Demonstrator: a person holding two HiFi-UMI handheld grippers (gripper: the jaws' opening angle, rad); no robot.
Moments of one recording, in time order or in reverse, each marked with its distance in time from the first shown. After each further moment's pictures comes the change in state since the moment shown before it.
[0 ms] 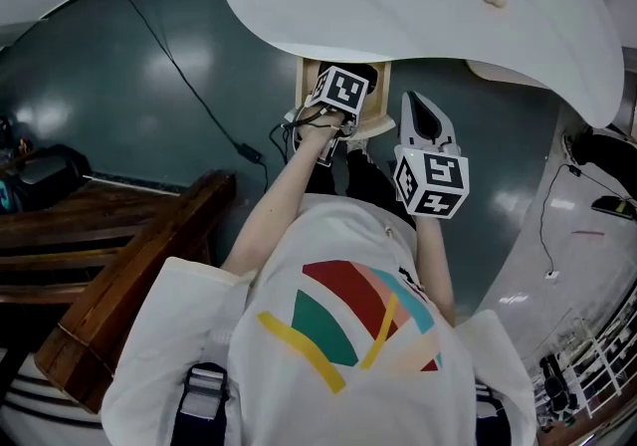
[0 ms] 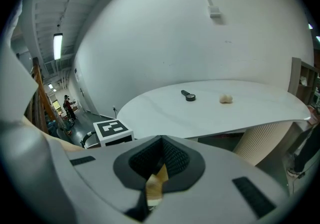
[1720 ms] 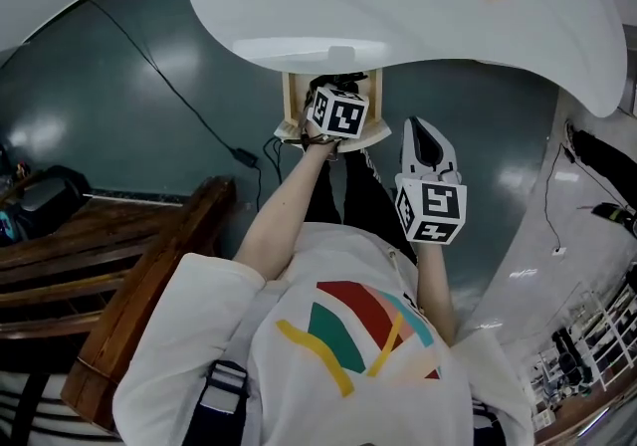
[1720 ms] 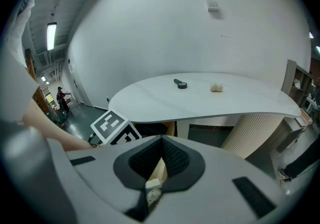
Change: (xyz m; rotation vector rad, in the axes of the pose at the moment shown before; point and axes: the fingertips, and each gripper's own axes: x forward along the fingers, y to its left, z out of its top) left arm 0.013 0.007 0.089 0.112 -0.470 0.111; right arm -0.003 -0.020 -0.036 -0.010 0.098 -0.073
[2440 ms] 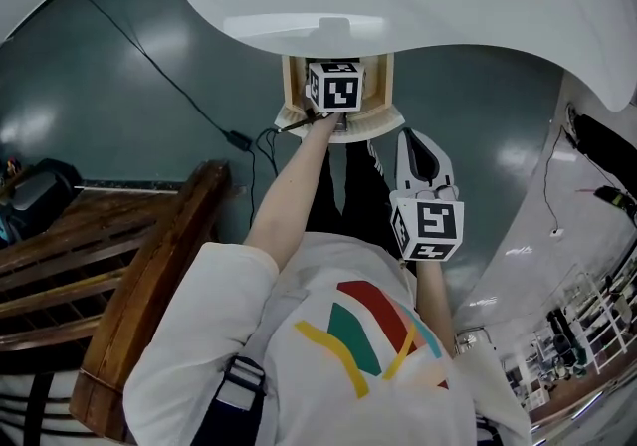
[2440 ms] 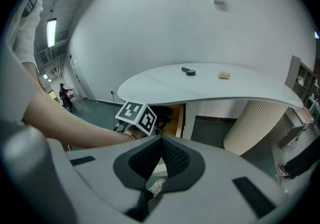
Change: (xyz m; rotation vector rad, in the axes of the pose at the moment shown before) left arm 0.035 0.036 0.011 -0.178 -0.169 0.005; right arm -0.002 0.041 -0.045 -0.010 0.082 0.027
